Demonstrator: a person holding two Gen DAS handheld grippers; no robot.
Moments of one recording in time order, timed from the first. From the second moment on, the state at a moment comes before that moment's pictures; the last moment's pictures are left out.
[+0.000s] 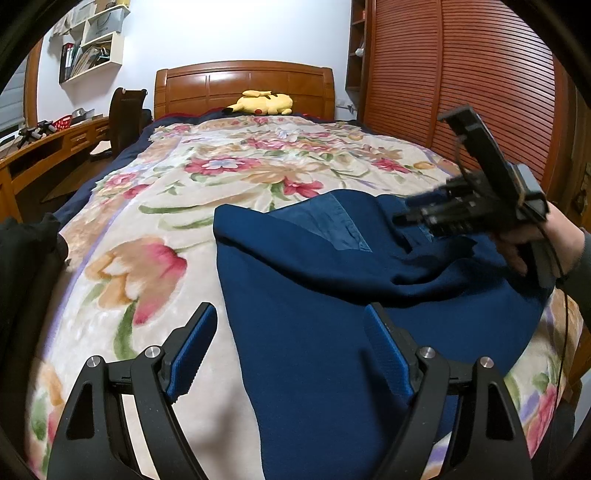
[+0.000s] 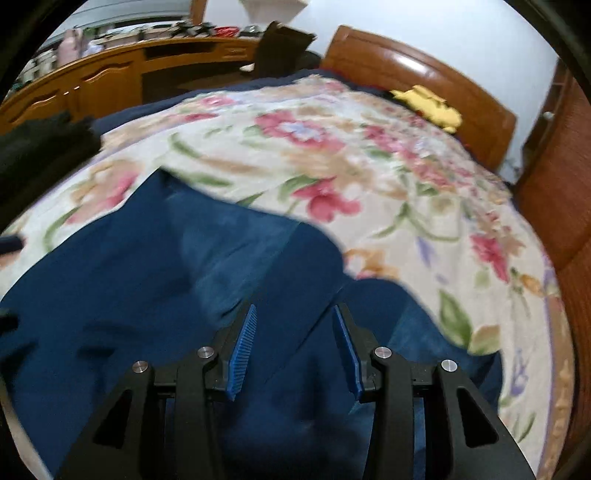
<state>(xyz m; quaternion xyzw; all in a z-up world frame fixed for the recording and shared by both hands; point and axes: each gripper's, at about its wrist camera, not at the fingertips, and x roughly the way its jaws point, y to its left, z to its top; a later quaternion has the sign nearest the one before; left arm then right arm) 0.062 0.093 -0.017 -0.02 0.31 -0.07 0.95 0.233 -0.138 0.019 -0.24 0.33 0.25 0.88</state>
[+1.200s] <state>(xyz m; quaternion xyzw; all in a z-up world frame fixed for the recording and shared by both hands) 0.062 0.087 -0.016 0.00 0.32 -0.08 0.95 0.255 -0.097 0.012 -0.31 0.31 0.23 0.87</state>
